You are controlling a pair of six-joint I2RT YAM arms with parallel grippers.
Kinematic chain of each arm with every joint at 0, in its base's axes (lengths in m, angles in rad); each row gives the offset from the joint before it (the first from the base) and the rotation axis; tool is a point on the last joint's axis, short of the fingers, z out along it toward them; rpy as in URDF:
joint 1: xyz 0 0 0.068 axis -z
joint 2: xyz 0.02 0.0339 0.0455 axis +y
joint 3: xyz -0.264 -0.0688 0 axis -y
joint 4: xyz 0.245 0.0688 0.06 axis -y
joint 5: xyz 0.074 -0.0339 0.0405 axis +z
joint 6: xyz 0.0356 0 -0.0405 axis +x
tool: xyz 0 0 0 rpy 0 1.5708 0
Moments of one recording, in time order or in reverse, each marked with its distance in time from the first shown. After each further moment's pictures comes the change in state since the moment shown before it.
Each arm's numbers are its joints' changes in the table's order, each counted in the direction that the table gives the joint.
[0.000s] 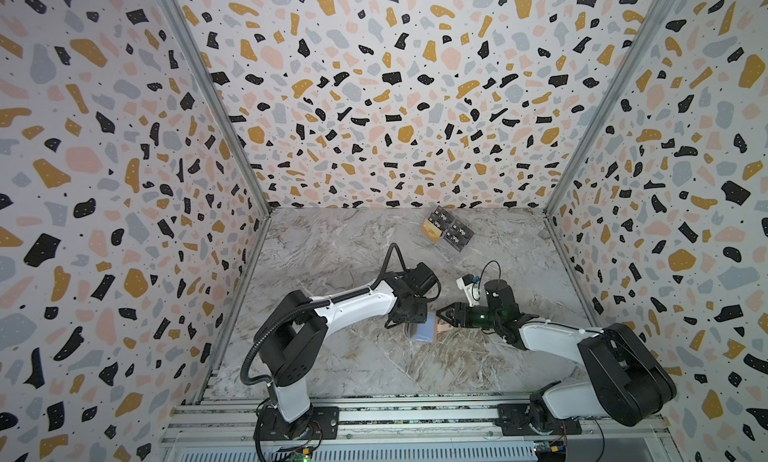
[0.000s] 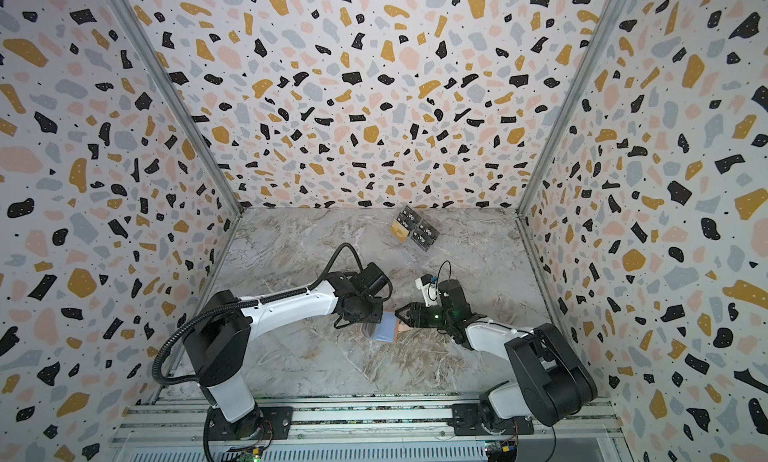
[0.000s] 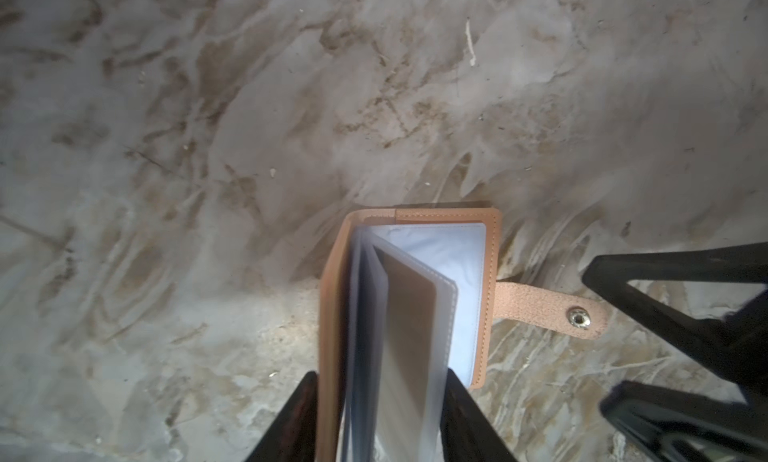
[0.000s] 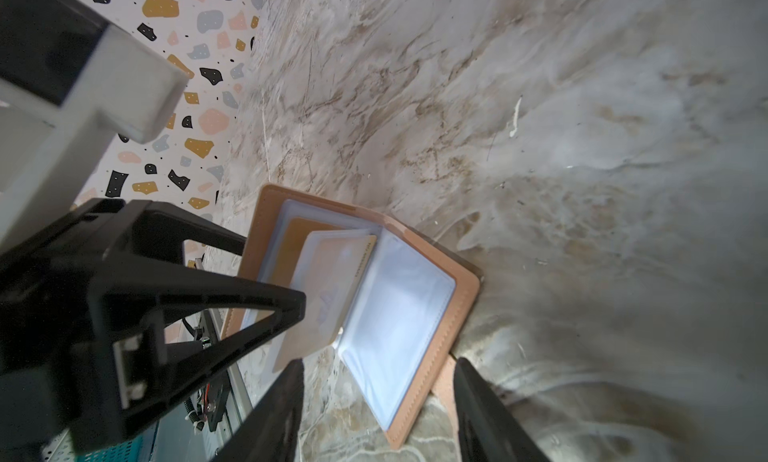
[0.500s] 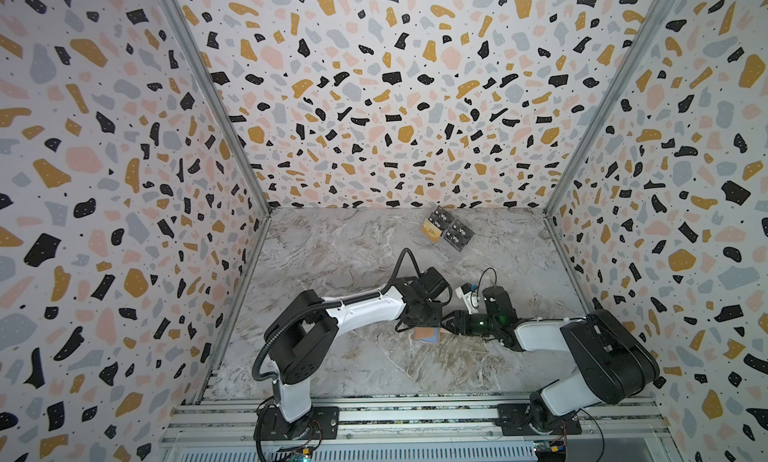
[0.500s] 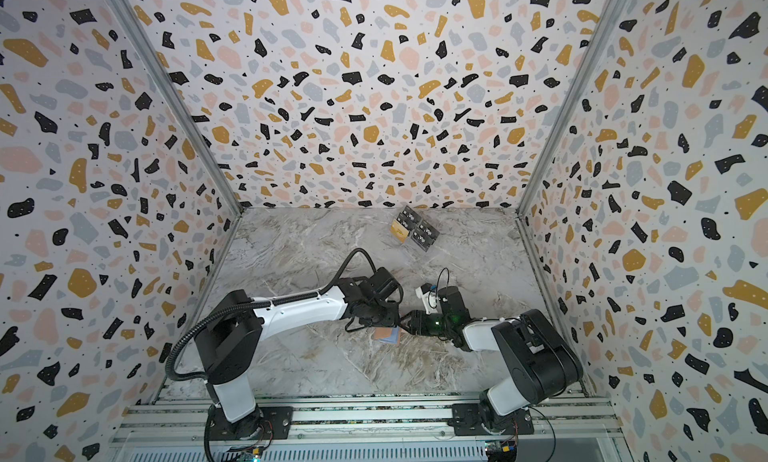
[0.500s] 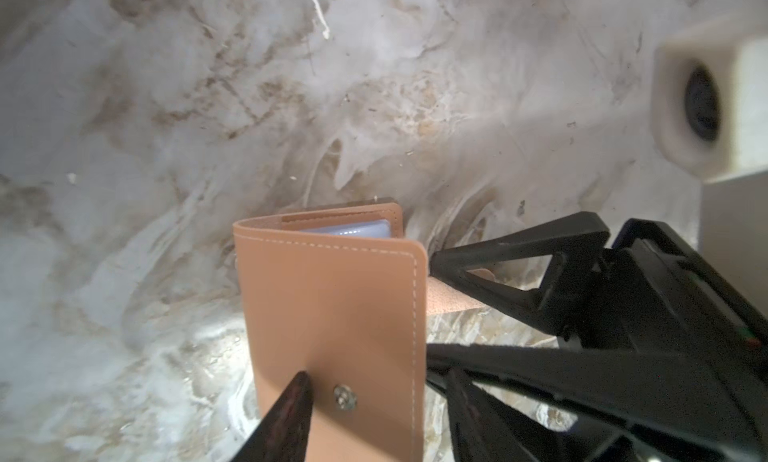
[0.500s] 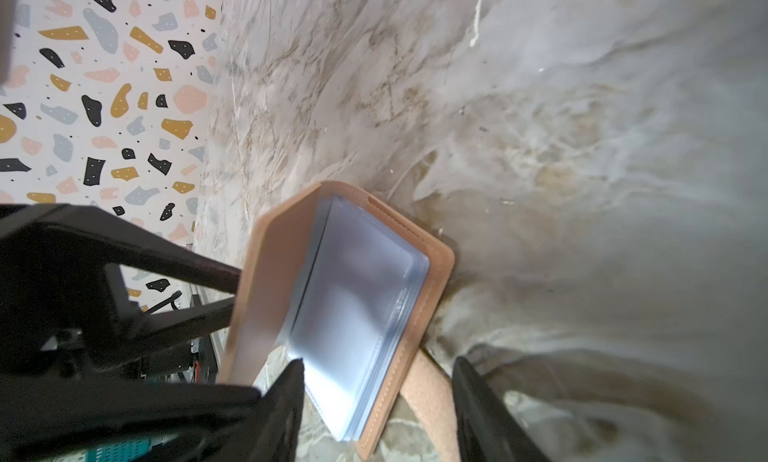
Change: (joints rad) left arm 0.053 0.028 -0.024 0.177 -0.121 -0.037; right arm 0.038 0.092 -0.060 0.067 0.029 -0.001
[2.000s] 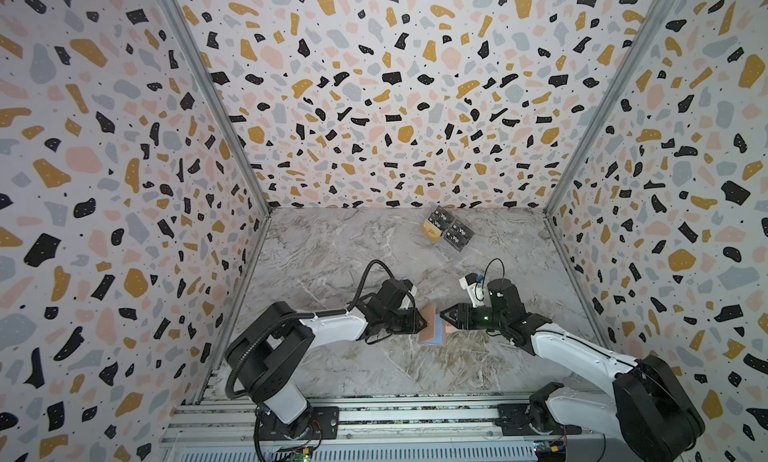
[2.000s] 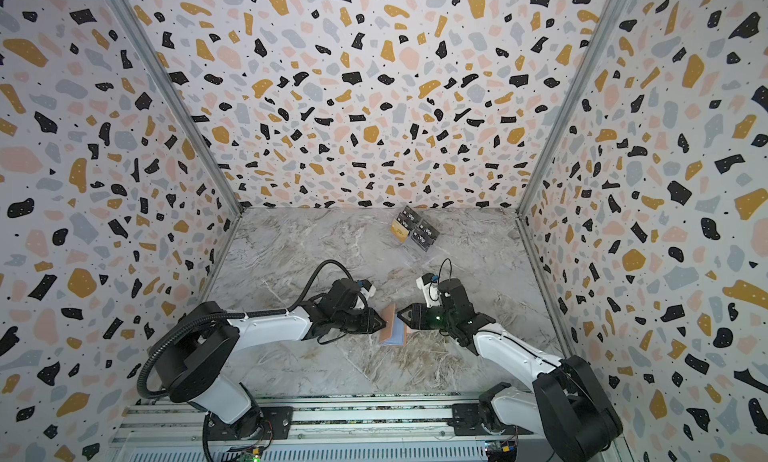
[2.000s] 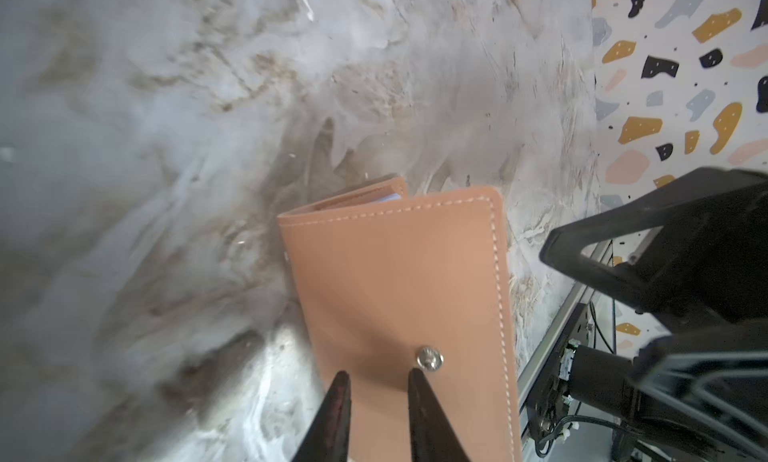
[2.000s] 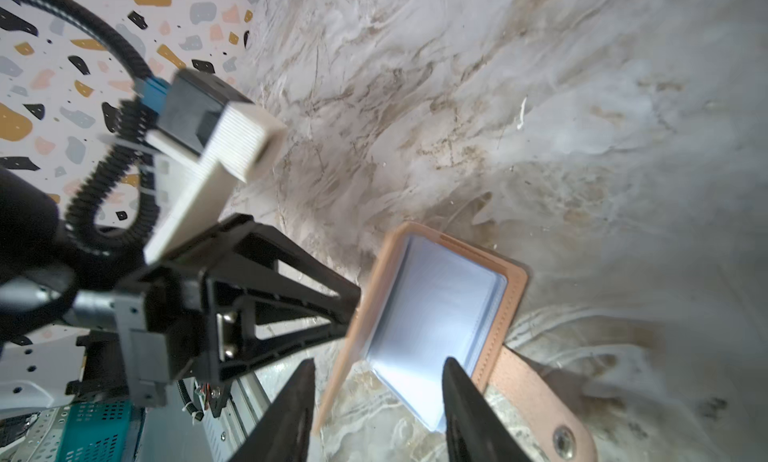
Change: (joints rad) left arm -0.141 -0.175 -0.467 0.562 -0.286 0.074; right arm -0.087 -0.323 0.116 -0.354 -0.135 -0.006
